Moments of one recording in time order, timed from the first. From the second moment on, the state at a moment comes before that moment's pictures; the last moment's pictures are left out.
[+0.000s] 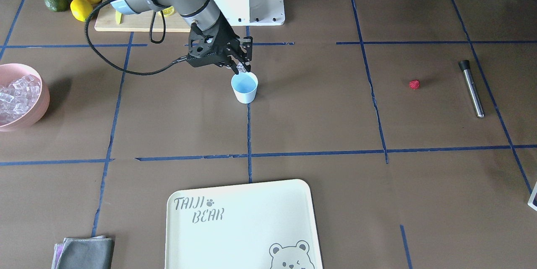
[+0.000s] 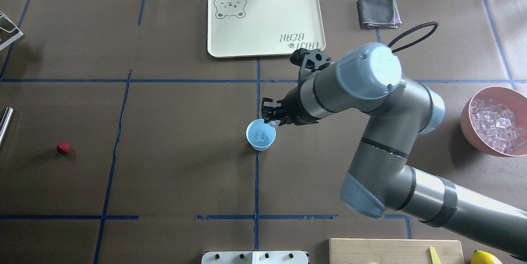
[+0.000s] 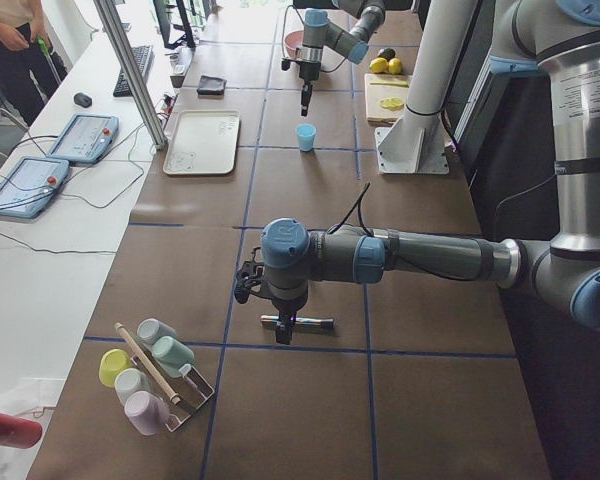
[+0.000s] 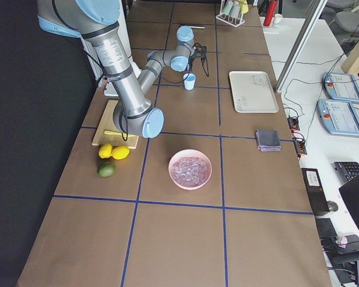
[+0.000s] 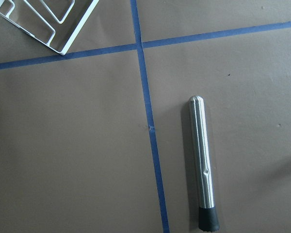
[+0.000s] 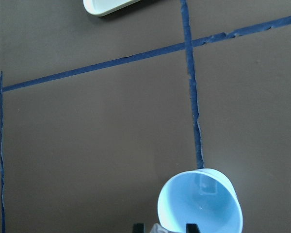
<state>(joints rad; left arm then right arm) -1.55 -1.38 -1.84 -1.52 -2.37 0.11 0.50 -0.94 1.77 -1.24 1.91 1.47</state>
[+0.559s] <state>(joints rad) -1.55 -1.38 -1.84 -1.52 -2.37 0.11 0.49 -0.93 1.73 -1.24 1.88 1.47</state>
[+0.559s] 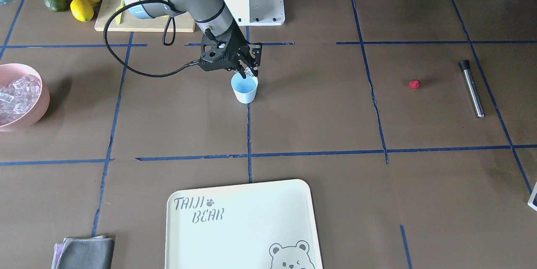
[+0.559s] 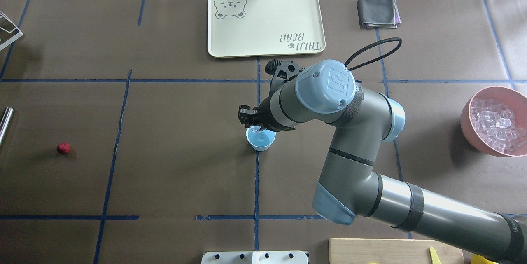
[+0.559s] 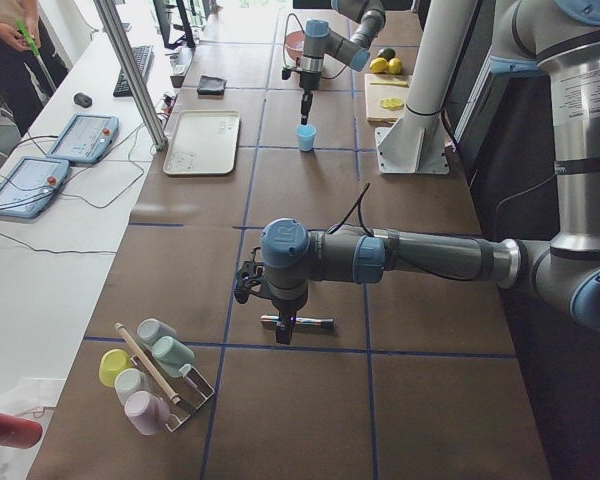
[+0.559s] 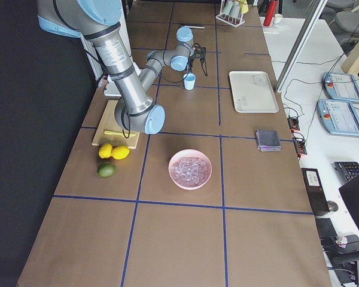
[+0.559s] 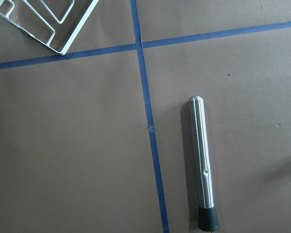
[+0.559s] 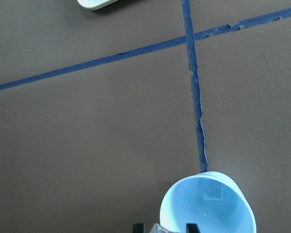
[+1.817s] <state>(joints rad) -1.55 -1.38 -1.84 -1.52 -2.37 0.11 0.67 -1.22 1.90 -1.24 2.04 1.31</state>
